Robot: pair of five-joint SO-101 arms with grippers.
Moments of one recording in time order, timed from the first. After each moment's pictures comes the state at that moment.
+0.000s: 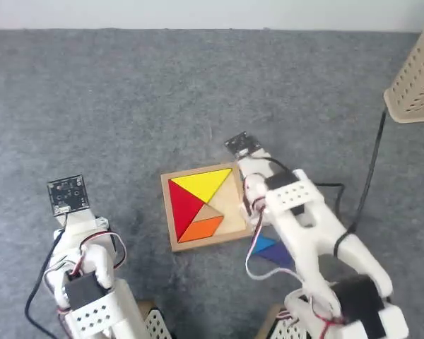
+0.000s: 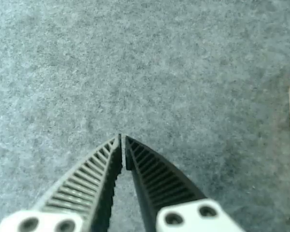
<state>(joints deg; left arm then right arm) -32.0 -103.7 97.2 67.3 -4.3 -27.2 -15.3 49.1 56.2 8.9</state>
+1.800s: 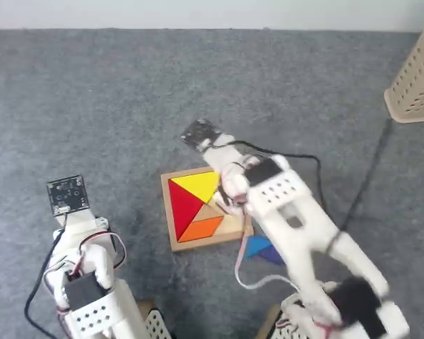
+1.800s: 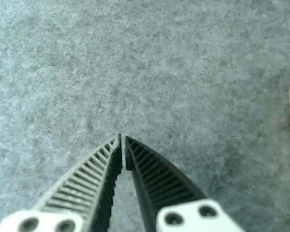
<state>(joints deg) -32.0 -103.7 97.2 67.3 -4.3 -35.6 -10.5 31.6 61.3 21.3</state>
